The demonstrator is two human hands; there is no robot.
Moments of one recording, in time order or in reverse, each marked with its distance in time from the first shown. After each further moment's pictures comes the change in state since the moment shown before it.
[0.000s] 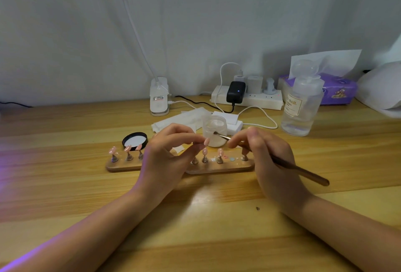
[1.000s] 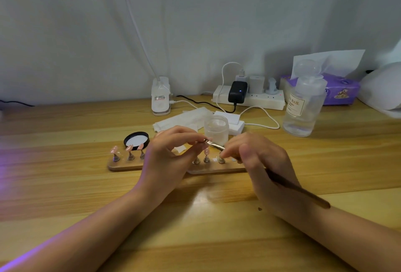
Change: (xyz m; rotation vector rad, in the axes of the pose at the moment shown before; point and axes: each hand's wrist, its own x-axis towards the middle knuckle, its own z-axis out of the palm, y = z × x) left_hand 0.001 -0.002 -0.001 -0.041 -0.014 0.002; right_hand -0.002 -0.004 0.004 -0.088 -0.103 -0.238
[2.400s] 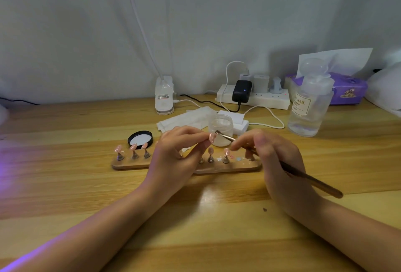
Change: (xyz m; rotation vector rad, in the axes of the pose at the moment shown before) left_hand -0.003 -0.002 0.002 0.035 -0.034 -0.038; right_hand 0.000 0.001 -0.001 0.100 0.075 0.173
